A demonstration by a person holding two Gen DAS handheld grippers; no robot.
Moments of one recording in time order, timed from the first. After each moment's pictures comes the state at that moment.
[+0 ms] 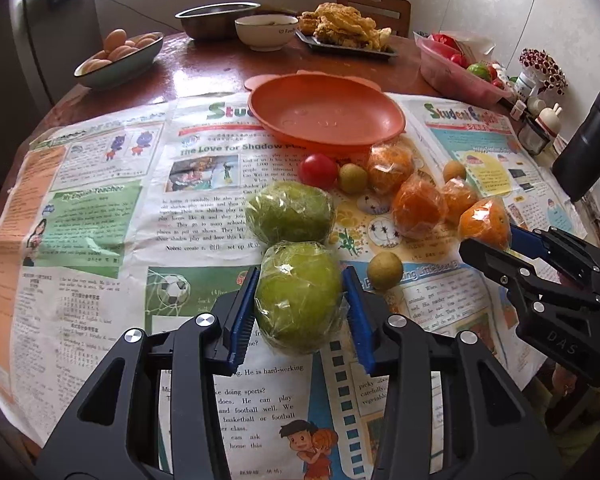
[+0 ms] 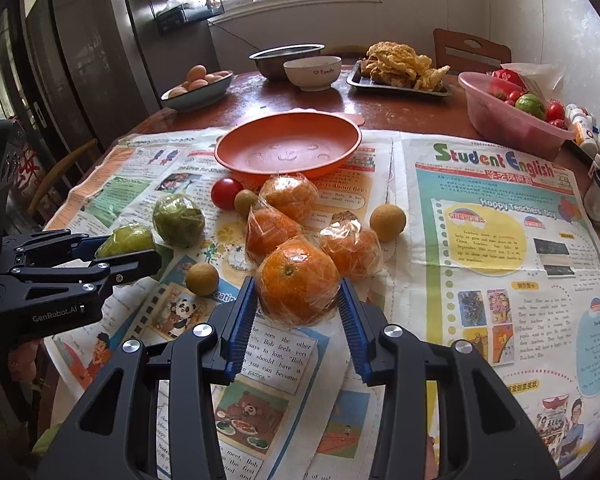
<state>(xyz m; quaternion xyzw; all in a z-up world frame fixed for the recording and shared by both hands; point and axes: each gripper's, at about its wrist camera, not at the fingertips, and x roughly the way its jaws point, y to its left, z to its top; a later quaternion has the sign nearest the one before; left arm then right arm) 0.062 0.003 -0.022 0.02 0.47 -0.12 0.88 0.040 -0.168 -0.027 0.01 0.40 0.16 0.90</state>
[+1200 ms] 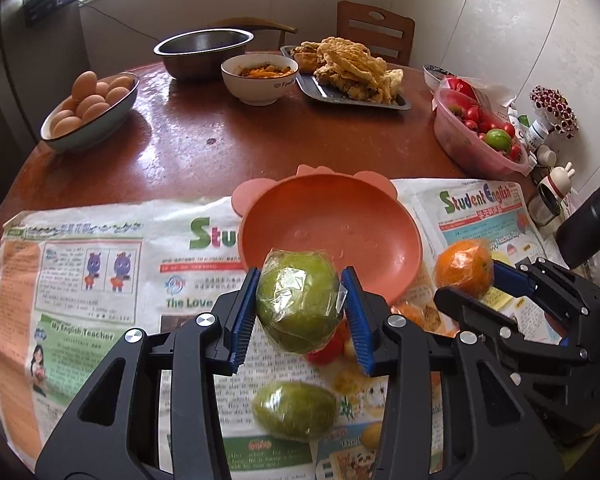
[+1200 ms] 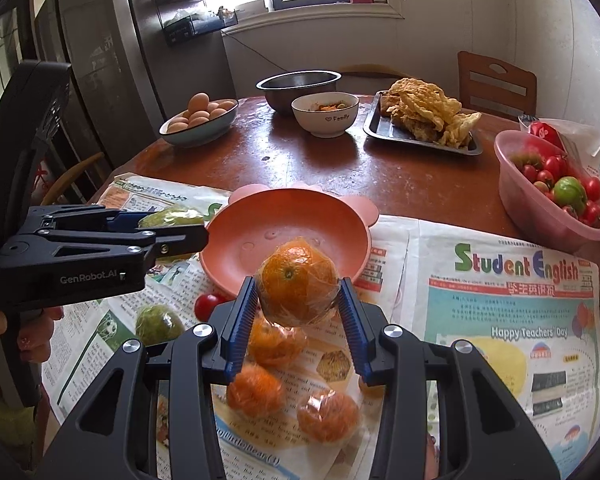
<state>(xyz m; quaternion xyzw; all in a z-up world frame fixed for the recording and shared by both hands) 0.183 -0.011 0.018 0.00 0.46 -0.14 0.87 0.140 -0.160 0.011 -0.01 0.39 0.19 0.90</state>
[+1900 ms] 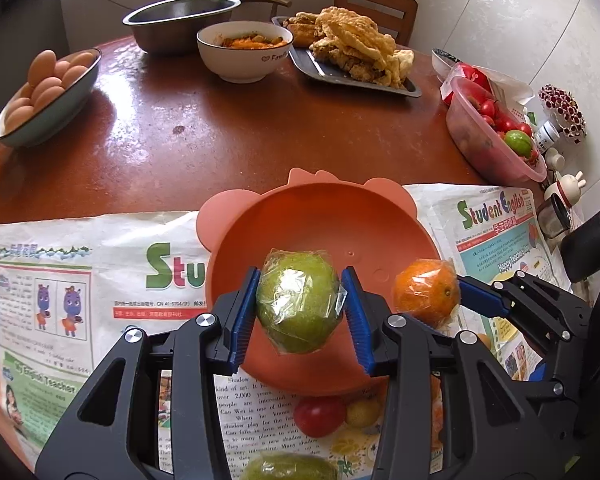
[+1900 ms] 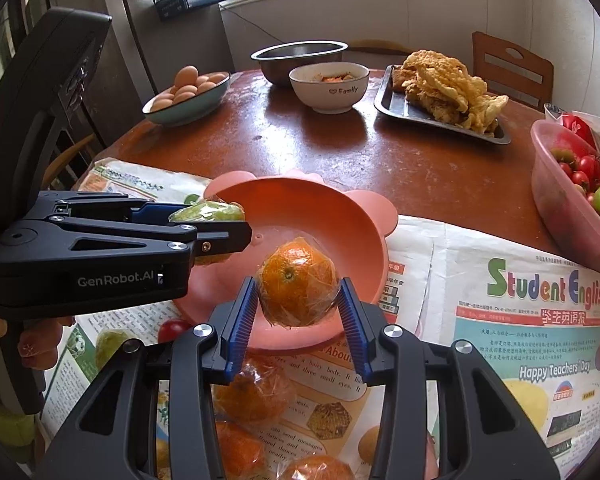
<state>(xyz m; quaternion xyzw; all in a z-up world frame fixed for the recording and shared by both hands) 0.241 -0.023 -0.016 -0.02 0.51 -0.16 0.85 0.193 -0.143 -0.019 -0.02 0.43 0.20 0.88</state>
